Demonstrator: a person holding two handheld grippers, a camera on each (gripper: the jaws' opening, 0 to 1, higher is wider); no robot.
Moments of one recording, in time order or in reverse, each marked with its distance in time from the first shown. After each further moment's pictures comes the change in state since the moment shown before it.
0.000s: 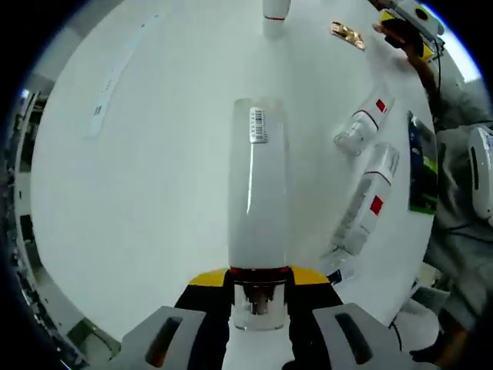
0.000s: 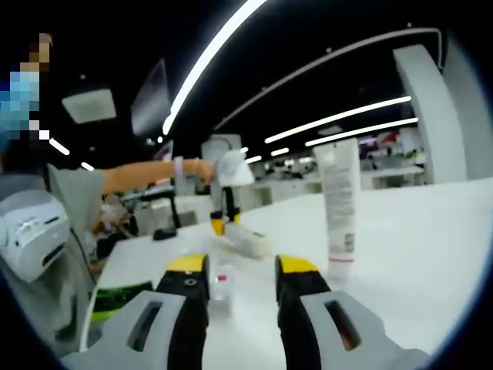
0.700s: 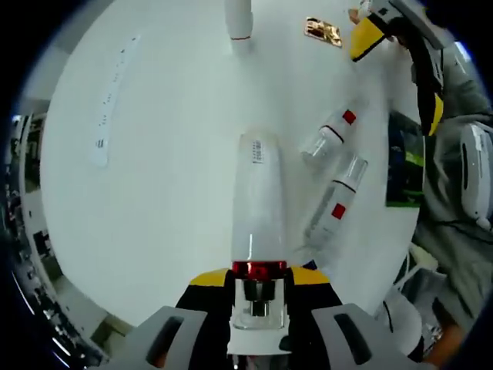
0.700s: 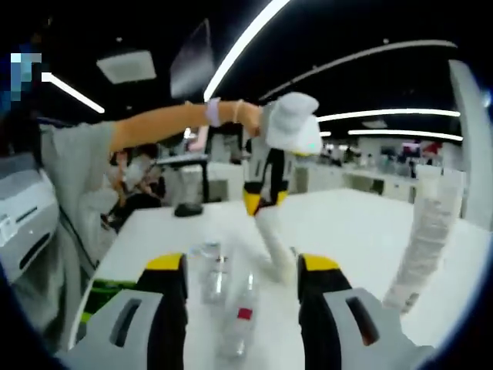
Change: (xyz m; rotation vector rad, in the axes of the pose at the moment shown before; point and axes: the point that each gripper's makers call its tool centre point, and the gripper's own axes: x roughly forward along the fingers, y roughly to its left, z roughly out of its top) left arm -0.040 -0.032 0.021 0.086 0.137 0.054; right arm 0.097 0.046 0.004 -0.182 0.172 0.220
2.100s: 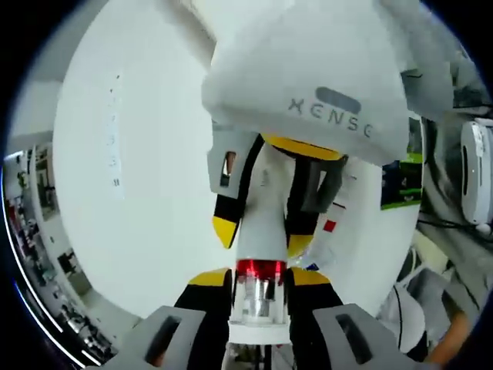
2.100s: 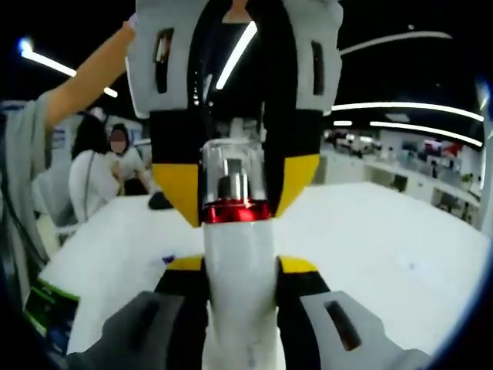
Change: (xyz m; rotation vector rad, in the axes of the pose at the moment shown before) left arm -0.039 0.001 0.036 0.101 0.020 0.111; right arm 0.127 -0.036 -0.018 -0.017 0.055 0.125
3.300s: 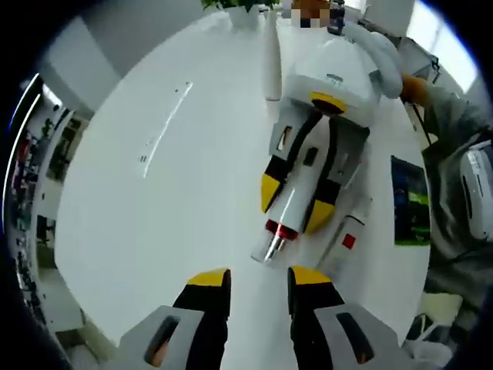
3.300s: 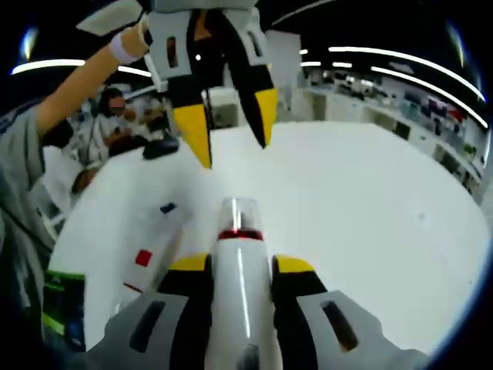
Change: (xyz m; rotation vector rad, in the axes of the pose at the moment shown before) left arm 0.050 0.006 -0.039 -0.264 -0.492 -0.022; right arm -0.002 0.011 -0.054 0.027 0.410 0.027
